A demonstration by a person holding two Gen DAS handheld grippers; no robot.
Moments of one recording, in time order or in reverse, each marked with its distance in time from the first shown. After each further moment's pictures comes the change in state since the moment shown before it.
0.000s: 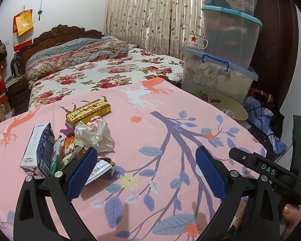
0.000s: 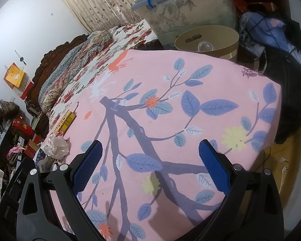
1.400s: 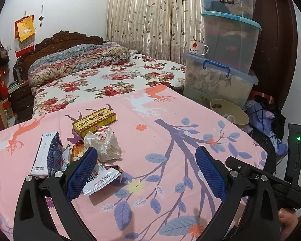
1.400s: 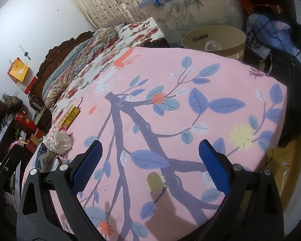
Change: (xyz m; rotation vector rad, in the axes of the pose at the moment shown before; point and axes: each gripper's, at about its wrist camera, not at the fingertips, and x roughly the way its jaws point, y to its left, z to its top) left arm -0.014 0.004 0.008 0.019 -0.039 0.025; right arm 0.002 0.004 -0.004 -0.031 0.010 0.029
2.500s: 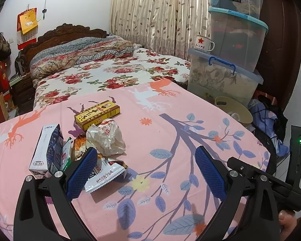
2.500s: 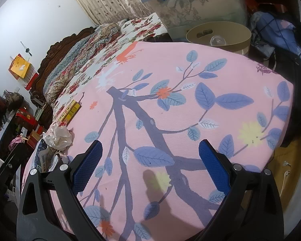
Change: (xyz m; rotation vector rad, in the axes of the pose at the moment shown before) left arm 0.011 0.012 -0.004 -0.035 0.042 0.010; right arm 0.008 0.004 -0.002 -0.010 0.028 0.010
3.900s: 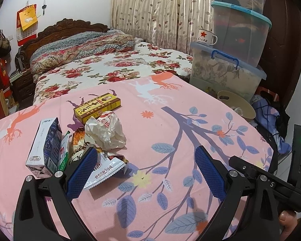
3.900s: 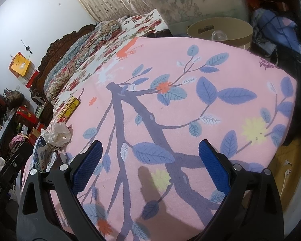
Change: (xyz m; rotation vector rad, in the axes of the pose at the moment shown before) left arm 0.012 0.001 -0.005 -0.001 0.041 0.009; right arm 0.009 -0.003 -0.001 -0.005 0.023 0.009
